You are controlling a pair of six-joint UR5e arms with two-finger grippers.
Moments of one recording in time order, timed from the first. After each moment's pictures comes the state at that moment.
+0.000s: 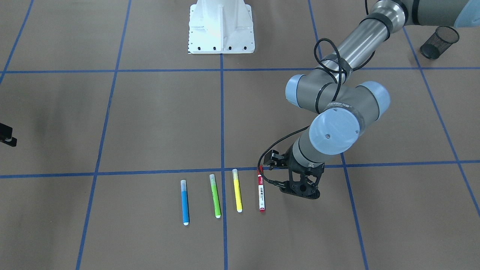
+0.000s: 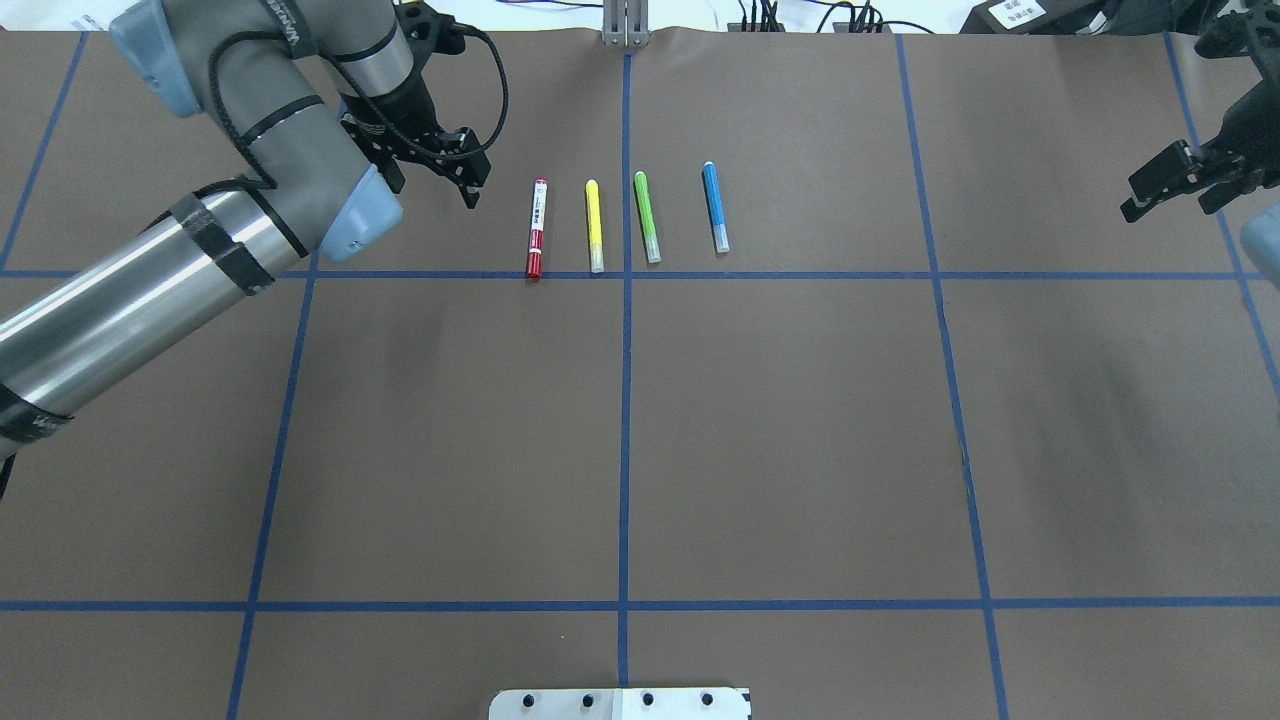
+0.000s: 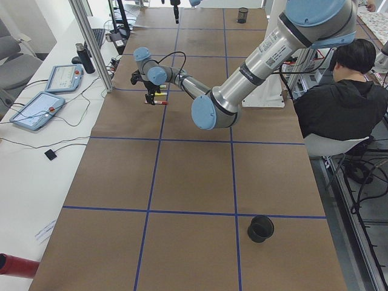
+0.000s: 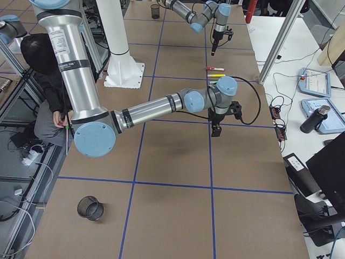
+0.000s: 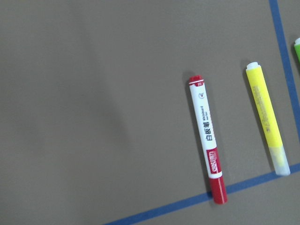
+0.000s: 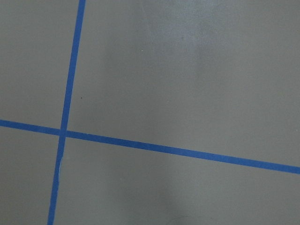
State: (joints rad) left arm -0.85 -2.46 -1.14 -1.77 -2.20 -0.68; right arm 1.25 -1.32 1.66 -1.60 2.35 0.29
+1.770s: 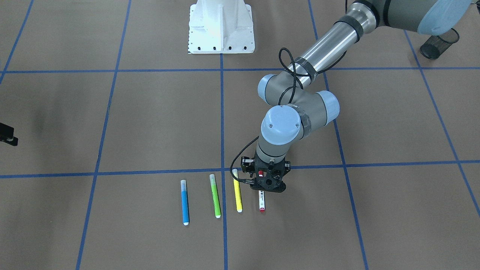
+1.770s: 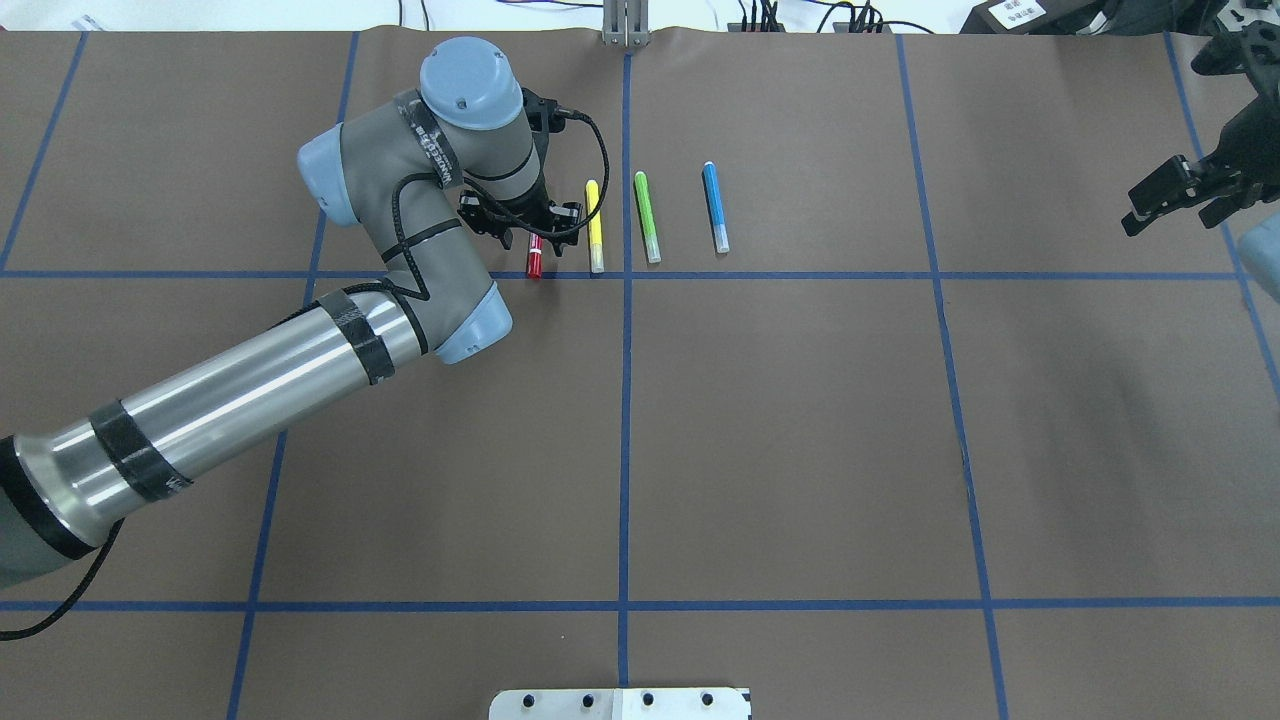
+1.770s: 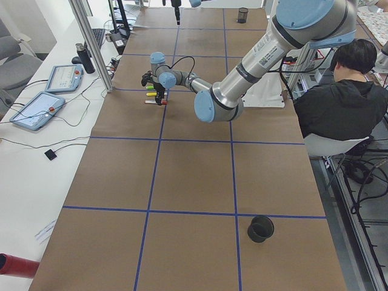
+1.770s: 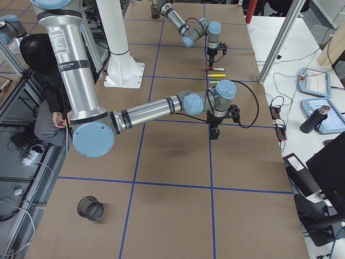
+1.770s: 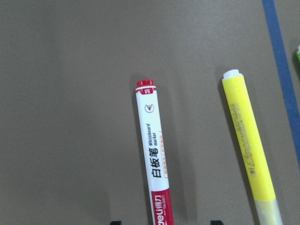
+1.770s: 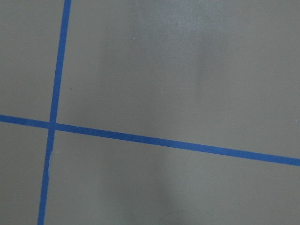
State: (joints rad) left arm -0.73 -2.52 -1.01 -1.92 -2.01 -0.90; right arm 1.25 -1.34 1.65 -1.60 2.35 0.29
